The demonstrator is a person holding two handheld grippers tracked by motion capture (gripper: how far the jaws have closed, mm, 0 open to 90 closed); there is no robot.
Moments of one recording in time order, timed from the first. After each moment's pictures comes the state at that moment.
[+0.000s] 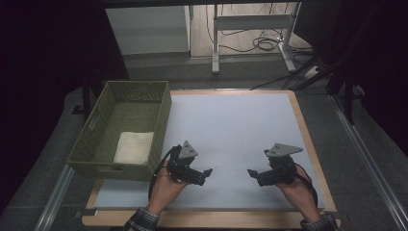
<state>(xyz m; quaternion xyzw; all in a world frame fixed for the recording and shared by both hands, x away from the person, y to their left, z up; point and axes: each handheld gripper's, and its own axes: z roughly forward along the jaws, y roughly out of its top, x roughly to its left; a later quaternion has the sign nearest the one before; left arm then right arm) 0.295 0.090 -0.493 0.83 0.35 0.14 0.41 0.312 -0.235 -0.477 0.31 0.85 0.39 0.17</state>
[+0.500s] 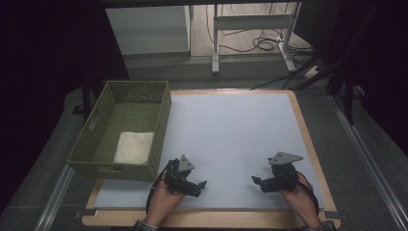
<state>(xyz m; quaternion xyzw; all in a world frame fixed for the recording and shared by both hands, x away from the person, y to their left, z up) 0.285 0.098 -0.544 0.85 0.37 0.13 0.35 0.310 -0.251 -0.516 0.33 0.86 0.37 0.16</state>
